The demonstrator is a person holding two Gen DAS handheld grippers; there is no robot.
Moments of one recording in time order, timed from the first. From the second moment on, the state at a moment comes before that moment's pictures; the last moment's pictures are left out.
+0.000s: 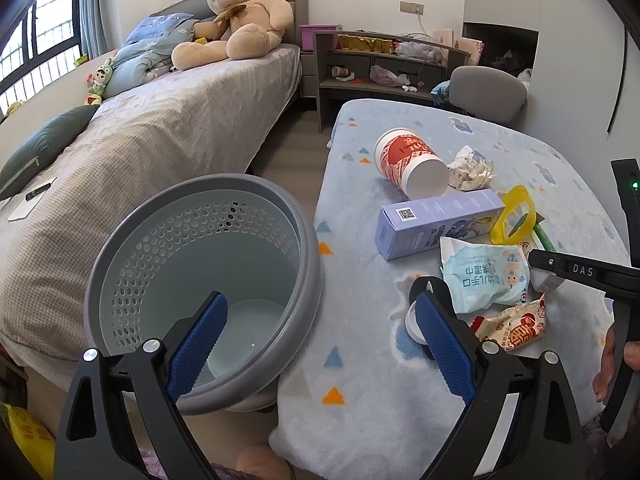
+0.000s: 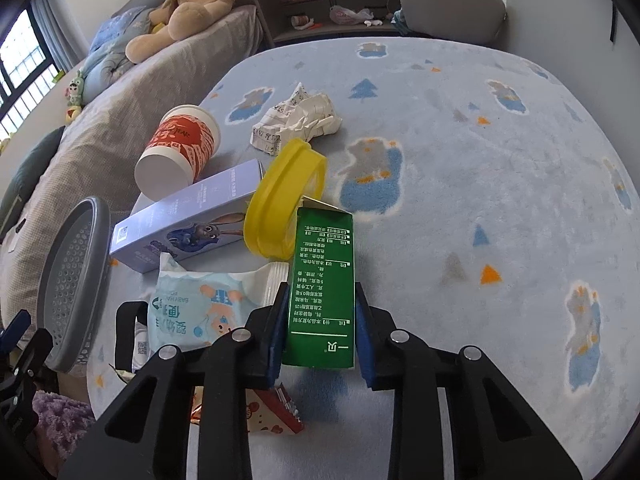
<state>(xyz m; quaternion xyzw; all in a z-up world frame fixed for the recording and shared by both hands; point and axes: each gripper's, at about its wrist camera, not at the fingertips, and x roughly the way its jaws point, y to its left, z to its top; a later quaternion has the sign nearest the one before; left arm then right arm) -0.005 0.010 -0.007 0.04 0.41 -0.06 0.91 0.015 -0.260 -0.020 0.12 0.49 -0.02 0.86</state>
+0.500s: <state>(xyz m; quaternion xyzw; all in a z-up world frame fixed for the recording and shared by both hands) -0.008 -0.004 -0.013 0.06 0.42 -0.07 0.90 -0.038 -0.287 0.002 0.16 0.46 -0.05 0.87</state>
